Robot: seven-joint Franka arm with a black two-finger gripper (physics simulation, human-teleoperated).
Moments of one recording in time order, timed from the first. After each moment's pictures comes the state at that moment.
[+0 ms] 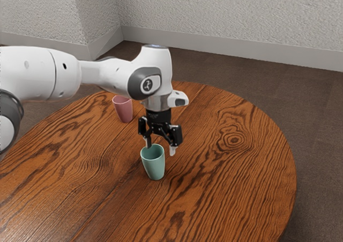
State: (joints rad) arm -0.12 0.42 -0.10 -1.67 -0.04 1.89 -0.14
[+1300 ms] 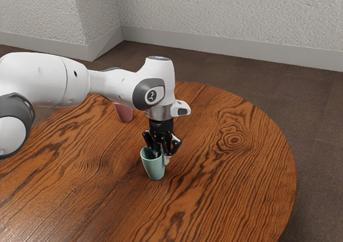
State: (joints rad) arm -0.13 0.48 -0.08 -1.67 -0.04 1.94 -0.17
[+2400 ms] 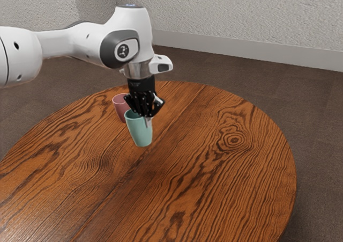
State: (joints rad) arm -0.11 0.18 -0.08 -1.71 -0.02 1.81 -0.17
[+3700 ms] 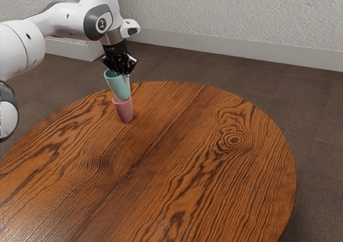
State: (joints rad) arm 0.09 0.48 -0.01 -1.24 0.02 1.85 -0.07
